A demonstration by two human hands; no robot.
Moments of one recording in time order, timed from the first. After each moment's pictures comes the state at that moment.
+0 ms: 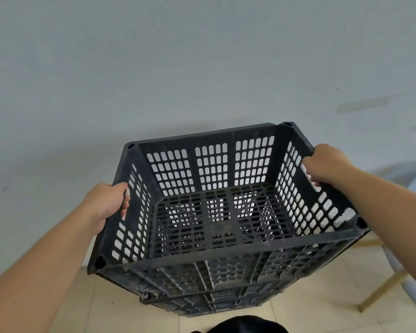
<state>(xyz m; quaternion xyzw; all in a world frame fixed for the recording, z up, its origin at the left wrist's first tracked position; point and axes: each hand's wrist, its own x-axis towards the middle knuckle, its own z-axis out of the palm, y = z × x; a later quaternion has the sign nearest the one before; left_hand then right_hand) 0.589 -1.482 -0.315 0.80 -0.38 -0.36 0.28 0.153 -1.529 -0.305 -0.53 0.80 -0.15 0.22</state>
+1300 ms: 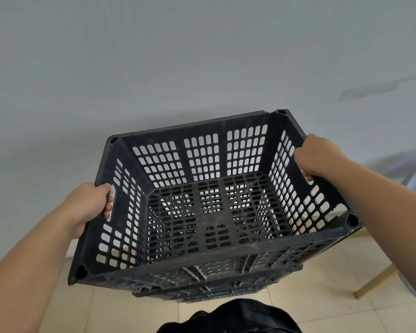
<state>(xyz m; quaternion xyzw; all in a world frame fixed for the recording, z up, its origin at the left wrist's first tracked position) 0.594 -1.481 -0.327 0.80 -0.38 -0.39 0.27 0.158 -1.536 -0.305 -0.52 0.81 -0.10 0.25</state>
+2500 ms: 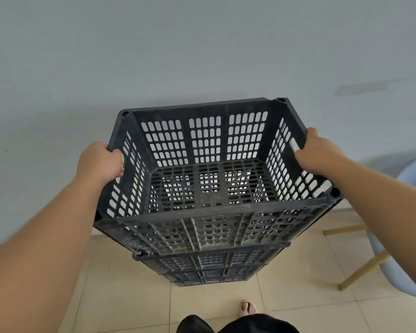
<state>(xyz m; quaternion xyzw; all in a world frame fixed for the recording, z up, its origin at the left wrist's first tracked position) 0.590 -1.466 -0.331 0.82 -0.45 -0.20 0.28 0.143 -1.494 -0.329 -0.60 0.78 -0.07 0.15</state>
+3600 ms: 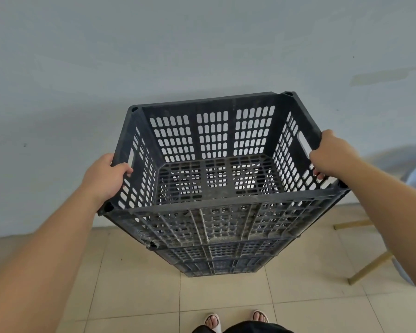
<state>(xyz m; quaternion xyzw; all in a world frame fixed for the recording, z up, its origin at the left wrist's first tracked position) 0.602 -1.414 -0.334 0.81 -0.45 -0.27 0.28 0.146 -1.476 -0.338 -0.57 0.79 -0.09 0.19</state>
